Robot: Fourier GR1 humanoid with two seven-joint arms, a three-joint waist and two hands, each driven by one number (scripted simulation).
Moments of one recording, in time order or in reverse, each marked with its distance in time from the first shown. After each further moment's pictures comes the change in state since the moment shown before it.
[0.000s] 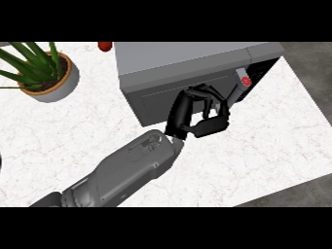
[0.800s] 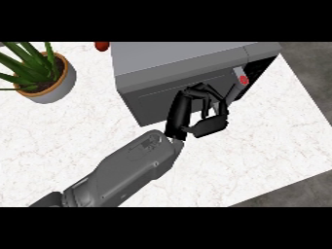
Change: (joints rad) left arm -0.003 0.000 -0.015 0.013 0.058 0.031 -0.103; right arm -0.008 -0.040 0.002 -0.036 -0.057 0.019 0.029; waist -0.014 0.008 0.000
